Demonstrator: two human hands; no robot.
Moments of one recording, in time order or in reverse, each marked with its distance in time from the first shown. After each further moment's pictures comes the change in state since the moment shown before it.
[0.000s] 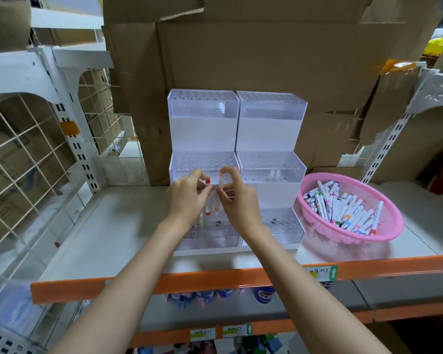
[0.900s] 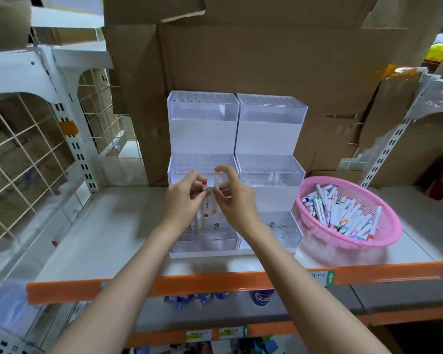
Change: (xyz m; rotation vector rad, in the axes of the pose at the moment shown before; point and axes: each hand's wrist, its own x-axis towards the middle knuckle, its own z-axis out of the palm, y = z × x) left_hand -0.005 0.001 -0.006 -0.179 -0.034 -0.033; right_hand 0.009 -0.003 -0.005 0.041 -0.052 -0.074
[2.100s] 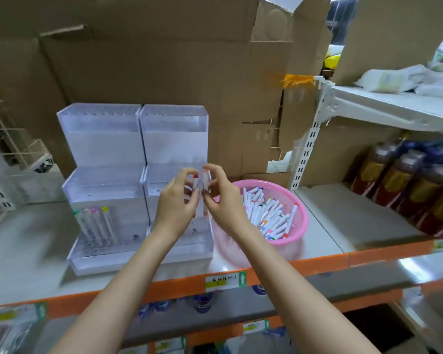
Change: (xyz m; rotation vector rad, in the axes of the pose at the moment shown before) left_hand 0.003 0.132 0.138 -0.048 -0.029 0.067; right_hand -0.017 0.061 -0.166 0.006 0.071 0.022
